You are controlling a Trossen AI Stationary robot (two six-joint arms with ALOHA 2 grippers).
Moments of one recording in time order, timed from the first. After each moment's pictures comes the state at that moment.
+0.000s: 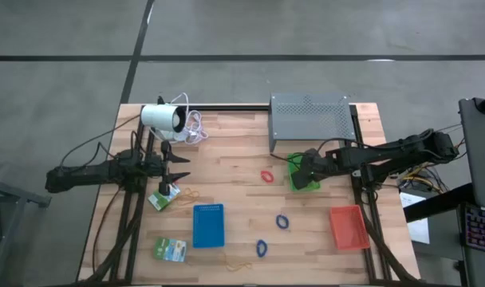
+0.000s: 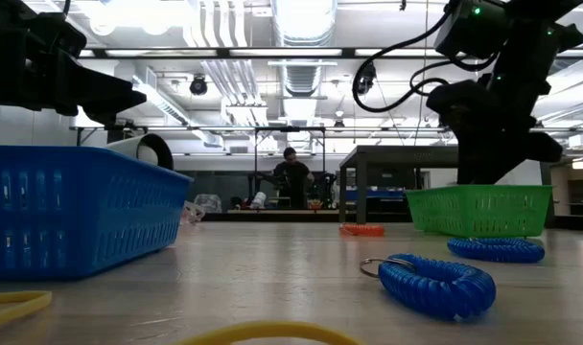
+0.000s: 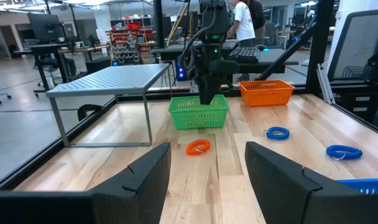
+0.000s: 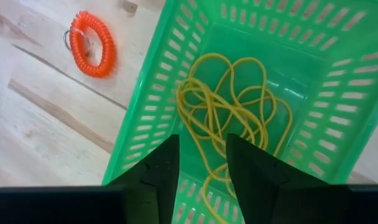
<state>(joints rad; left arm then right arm) 0.09 0.04 0.03 -0.04 0.03 0.08 0.02 1.19 0.63 -0.61 0.16 1.17</state>
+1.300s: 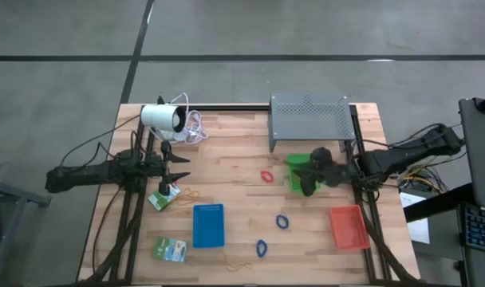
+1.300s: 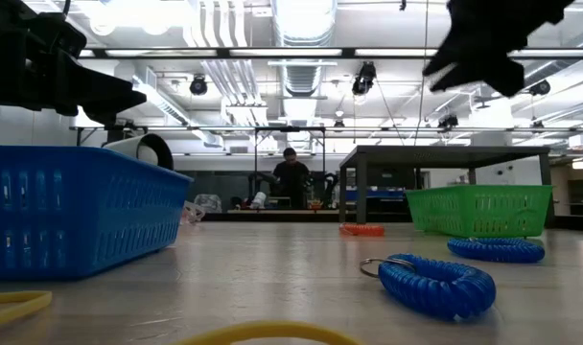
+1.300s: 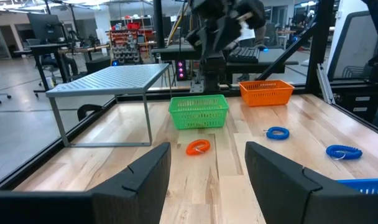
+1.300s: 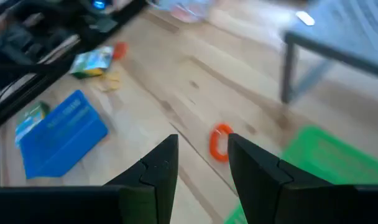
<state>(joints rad) 0.09 0.04 0.03 -0.04 0.03 0.08 0.32 0.98 0.72 -0.45 0.57 0.92</state>
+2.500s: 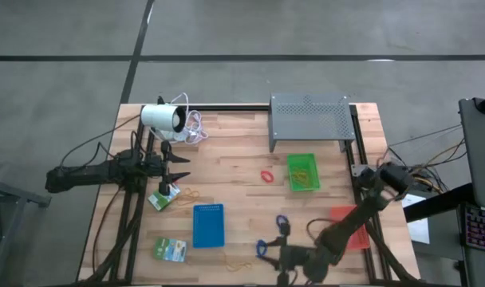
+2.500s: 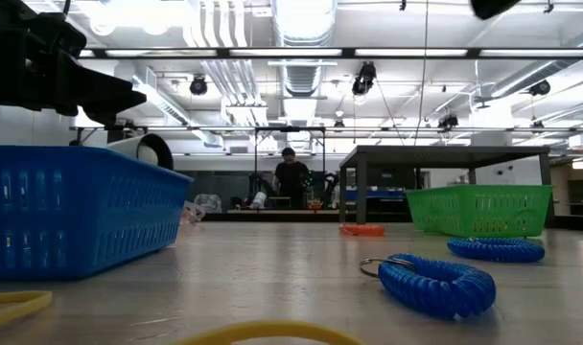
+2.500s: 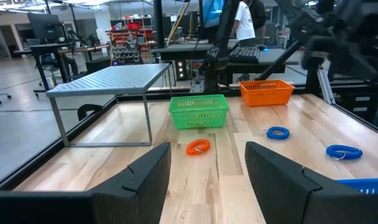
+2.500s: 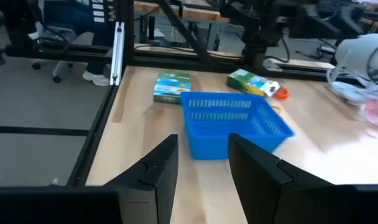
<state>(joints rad) 0.09 0.04 0.03 -0.04 0.03 0.08 0.81 1.94 1.10 0.46 0.89 0.23</state>
